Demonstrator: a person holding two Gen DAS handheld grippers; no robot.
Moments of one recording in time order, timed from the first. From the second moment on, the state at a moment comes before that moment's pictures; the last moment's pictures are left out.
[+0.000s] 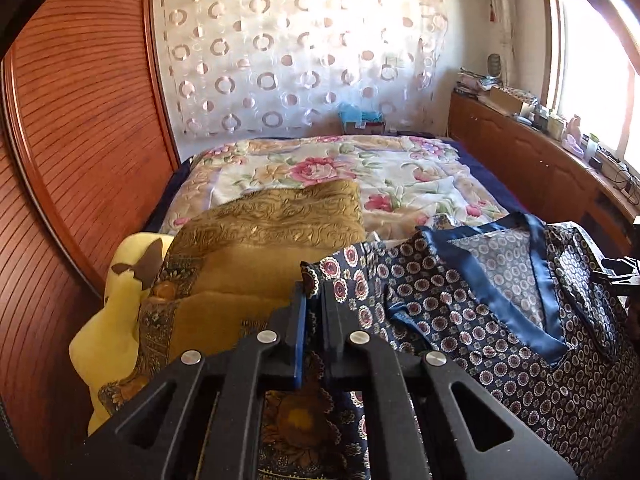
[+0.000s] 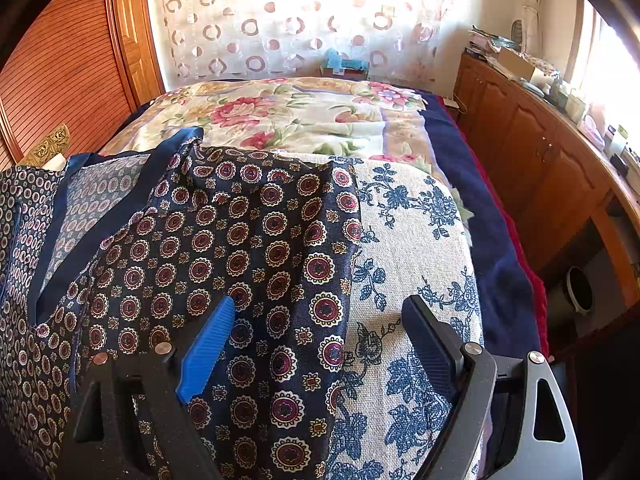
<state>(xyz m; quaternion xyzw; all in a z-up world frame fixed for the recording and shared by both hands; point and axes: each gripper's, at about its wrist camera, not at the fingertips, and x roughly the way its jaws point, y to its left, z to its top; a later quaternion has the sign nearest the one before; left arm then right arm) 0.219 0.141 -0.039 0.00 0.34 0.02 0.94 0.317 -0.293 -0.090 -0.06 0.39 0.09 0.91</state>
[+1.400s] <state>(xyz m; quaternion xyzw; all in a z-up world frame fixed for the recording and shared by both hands) 0.166 0.096 -0.014 -0.02 0.29 -0.09 0.95 0.361 -0.301 -0.067 -0.02 0.41 0.16 0.90</state>
